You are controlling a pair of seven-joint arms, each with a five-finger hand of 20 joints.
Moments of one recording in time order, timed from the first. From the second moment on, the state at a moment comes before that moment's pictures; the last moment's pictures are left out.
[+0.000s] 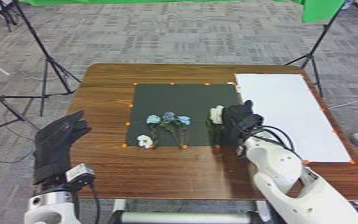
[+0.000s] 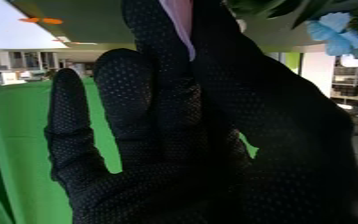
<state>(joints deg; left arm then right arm) 128.7 -51.1 -83.5 -125.8 40.8 36.3 34.4 -88.0 -56.0 61.5 -105.7 -150.2 -7.8 16.8</state>
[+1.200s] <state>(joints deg) 130.0 -51.6 -84.3 -125.9 41.1 36.4 34.4 -90.4 -56.6 64.4 -112.6 -145.5 -13.1 19.7</state>
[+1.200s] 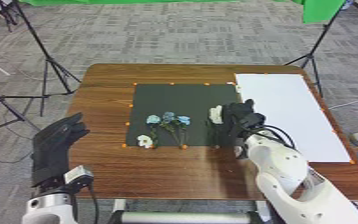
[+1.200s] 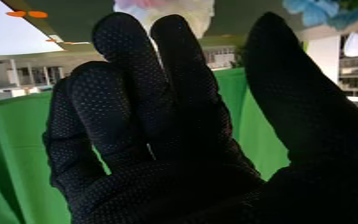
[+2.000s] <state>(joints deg) 132.8 -54.4 -86.2 -125.9 41.8 36.4 33.3 -95.5 -64.0 77.2 -116.2 -122.6 -20.5 36.1</state>
